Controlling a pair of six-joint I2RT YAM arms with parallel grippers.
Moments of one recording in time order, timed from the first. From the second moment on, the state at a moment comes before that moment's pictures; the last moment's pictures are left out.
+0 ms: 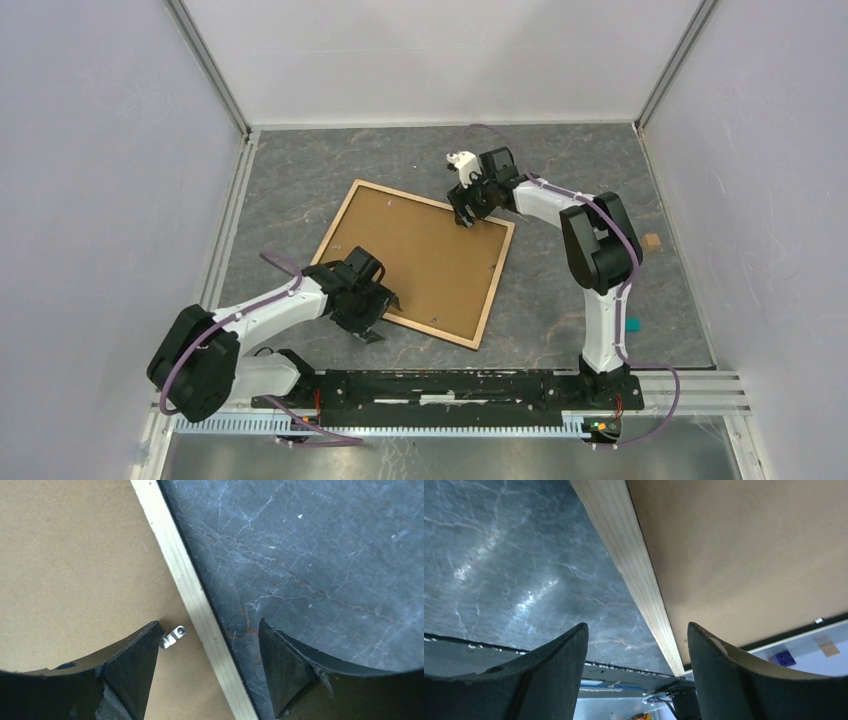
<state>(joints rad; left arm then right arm) -0.65 1.22 0.60 -0.66 0.10 -1.63 0.42 2.09 1.44 -0.25 -0.30 -0.31</state>
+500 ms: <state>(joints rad) -0.49 1.45 0.72 -0.65 0.11 -1.40 0.37 1.74 0.86 0.11 -0.32 0.07</state>
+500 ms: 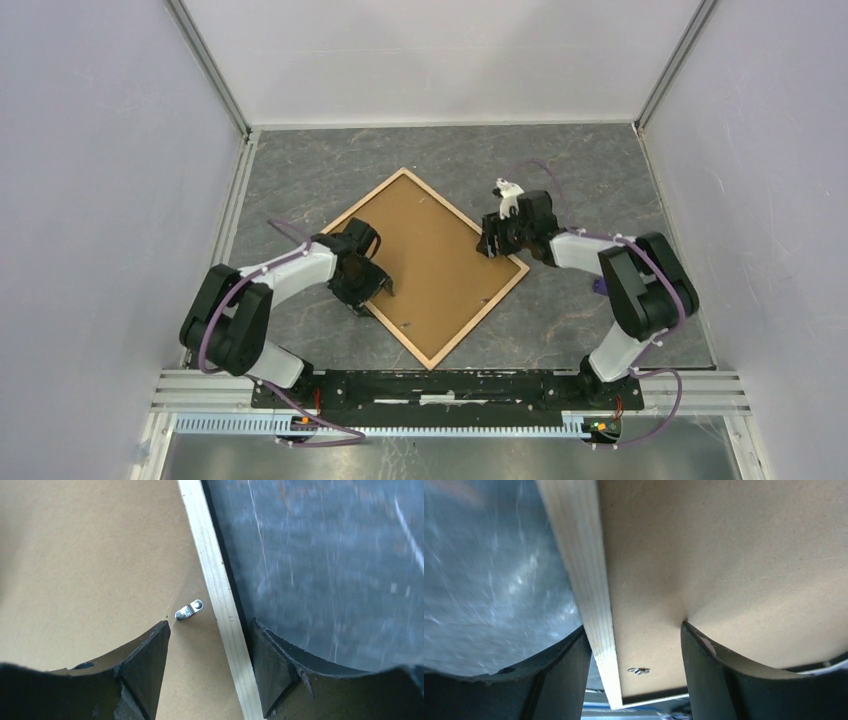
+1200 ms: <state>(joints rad) -0.32 1.59 0.98 -0.61 -0.16 -0.78 0.44 1.56 0.78 -0.15 -0.07 0.35</state>
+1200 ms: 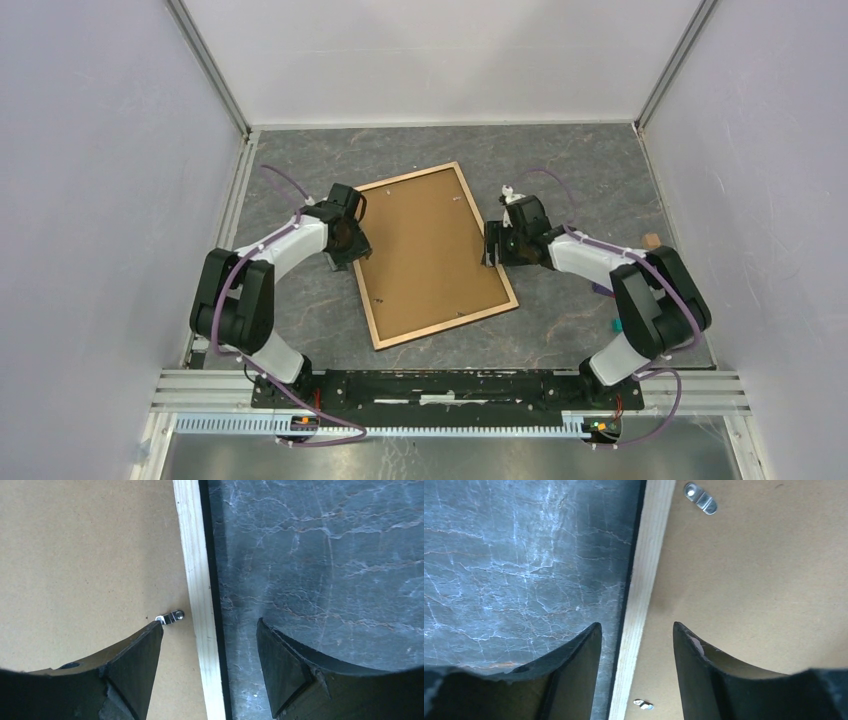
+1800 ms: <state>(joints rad) -0.32 1.57 0.88 -0.53 -0.14 -0.77 0.60 1.66 0.94 -0.34 0.23 0.54</state>
